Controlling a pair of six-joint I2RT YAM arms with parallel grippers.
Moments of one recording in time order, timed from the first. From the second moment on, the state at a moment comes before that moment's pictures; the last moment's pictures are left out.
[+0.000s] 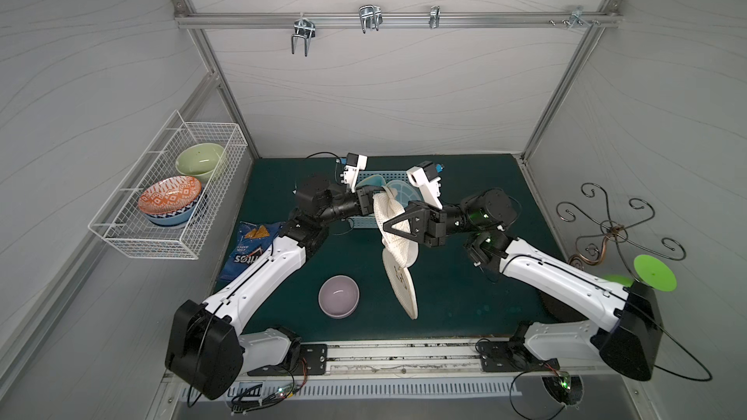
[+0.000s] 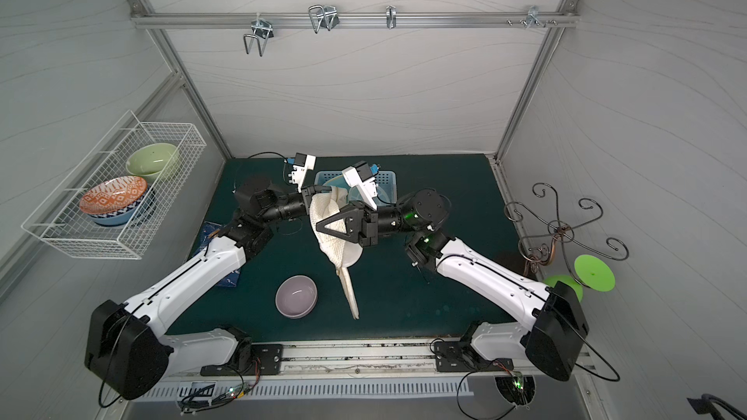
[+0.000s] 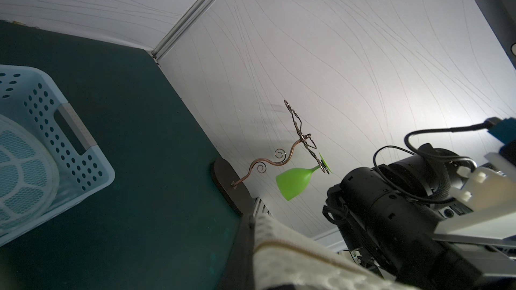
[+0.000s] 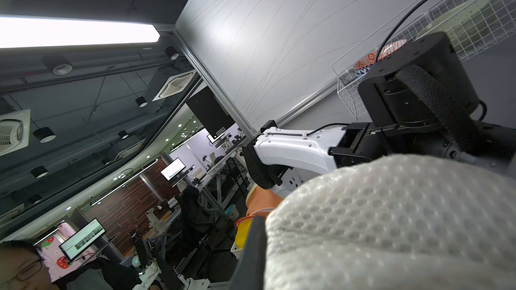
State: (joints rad) left arm -0.42 1.27 0.94 0.29 0.79 -0.89; right arm 0.89 1.26 1.03 0.71 -0.99 1.02
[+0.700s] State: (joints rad) left arm -0.41 0.82 1.06 -0.67 0.32 -0.56; right arm 0.69 1.03 0.93 0.15 -0.98 0.71
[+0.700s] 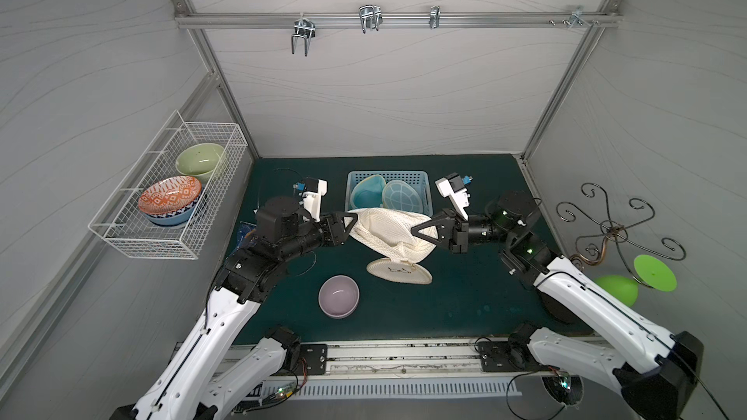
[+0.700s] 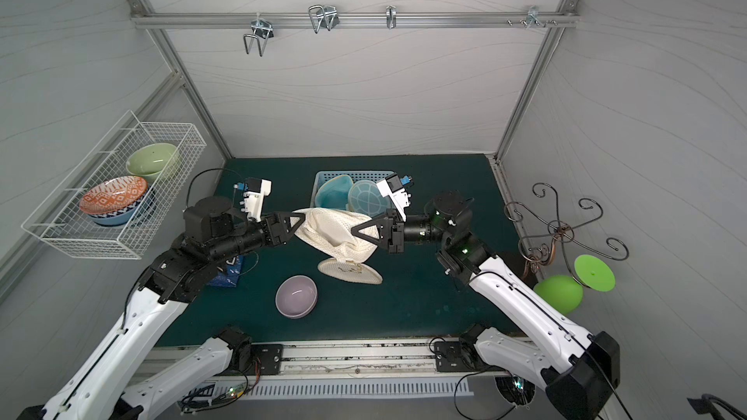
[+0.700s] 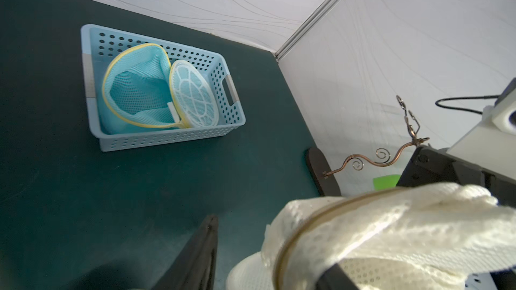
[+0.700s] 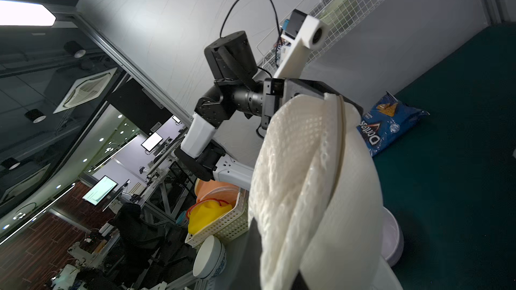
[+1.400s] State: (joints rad) left arm -0.28 0.88 0.96 -0.31 0.72 -0.87; right arm 0.69 1.15 1.03 0.09 -0.96 0.68
